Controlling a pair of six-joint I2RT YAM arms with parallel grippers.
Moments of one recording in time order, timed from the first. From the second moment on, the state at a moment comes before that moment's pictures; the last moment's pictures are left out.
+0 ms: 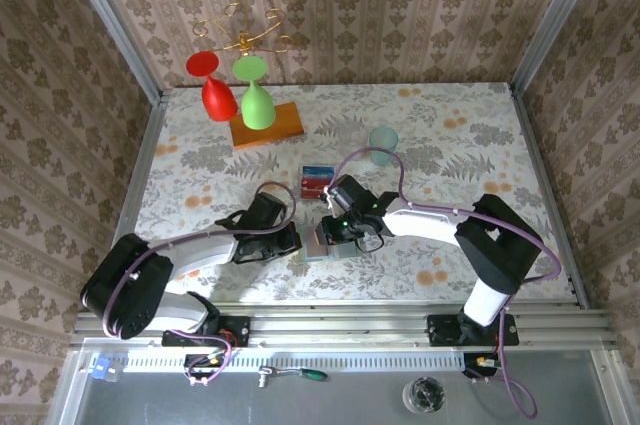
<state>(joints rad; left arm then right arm) -0.69 1.35 0.50 -0.16 0.30 -0.90 0.80 1.70 0.96 -0.26 -0.30 0.59</state>
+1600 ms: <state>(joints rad) -0.66 1.38 0.52 -0.17 0.32 -0.88 0.80 1.79 0.98 -0.22 -0.32 0.77</state>
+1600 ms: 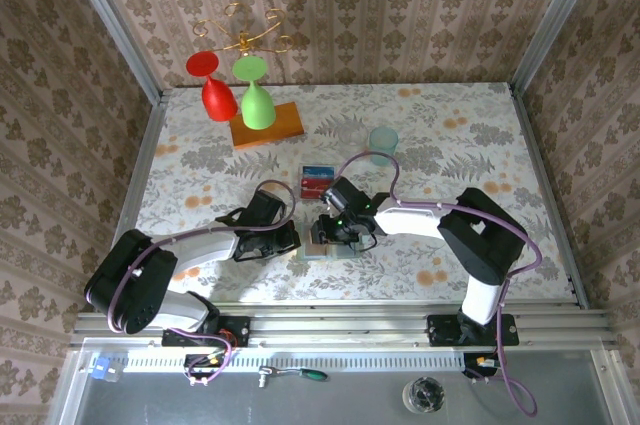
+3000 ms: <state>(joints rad) -0.69 1.43 0.59 -0.14 0.35 -0.89 0.78 1.75 0.90 -0.19 -0.31 0.77</state>
